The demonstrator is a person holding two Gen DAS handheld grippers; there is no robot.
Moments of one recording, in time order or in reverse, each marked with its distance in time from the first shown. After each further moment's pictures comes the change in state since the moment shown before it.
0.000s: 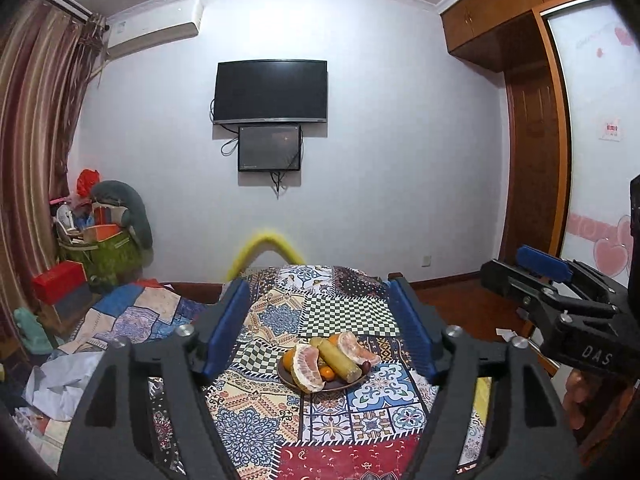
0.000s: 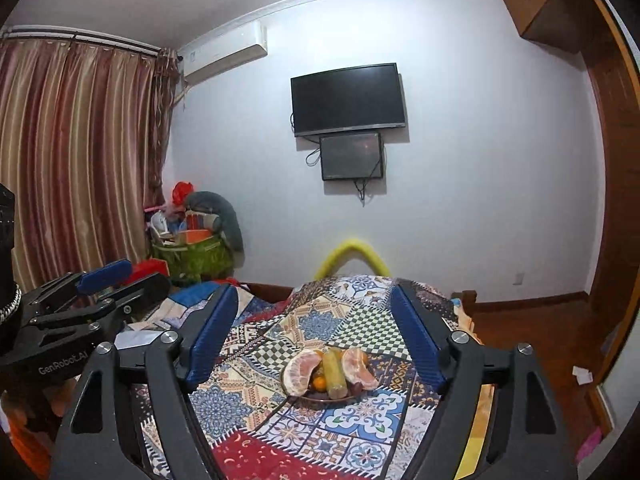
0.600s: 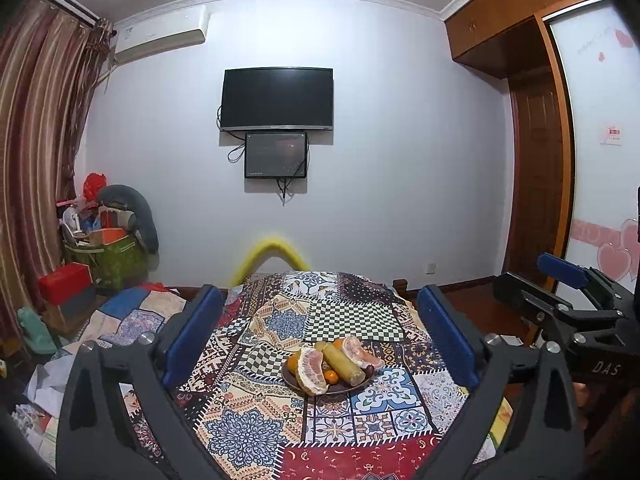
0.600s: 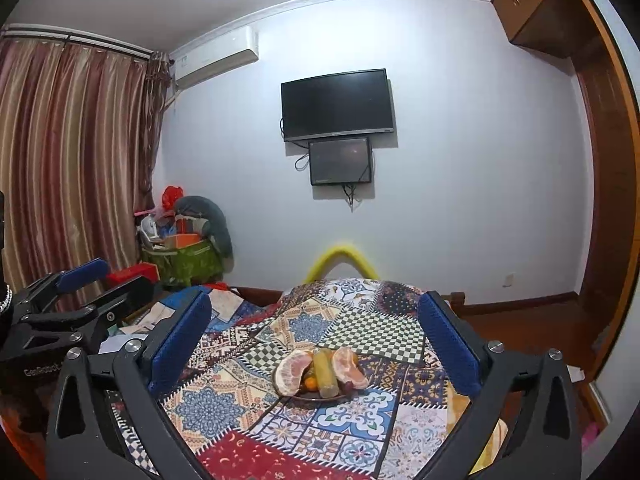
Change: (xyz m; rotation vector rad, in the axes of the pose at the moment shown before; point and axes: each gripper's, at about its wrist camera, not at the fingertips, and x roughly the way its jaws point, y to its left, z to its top) left arm -0.008 0.000 -0.006 -0.003 -0.025 0.024; right arm -0.016 0.003 -0.005 0.001 -0.023 -0.046
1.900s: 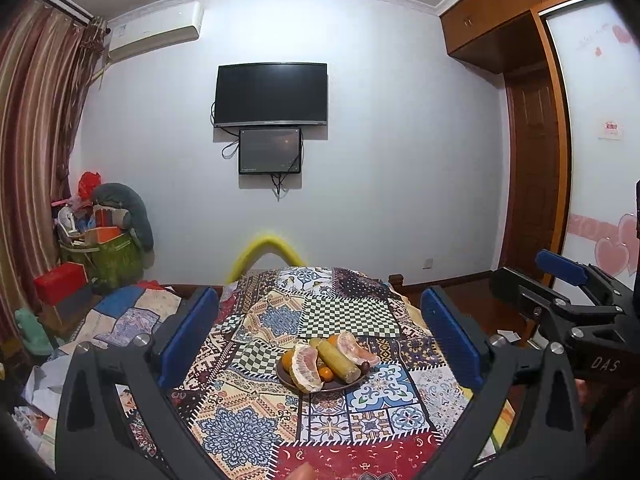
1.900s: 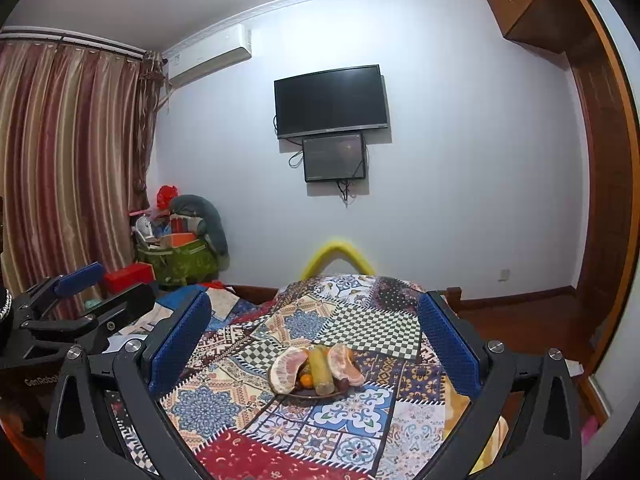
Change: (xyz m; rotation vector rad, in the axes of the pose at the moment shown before) left arm 0.004 -0.006 -0.001 0.007 0.017 -0.022; right arm -0.004 -0.005 0.001 0.015 0.012 -0.017
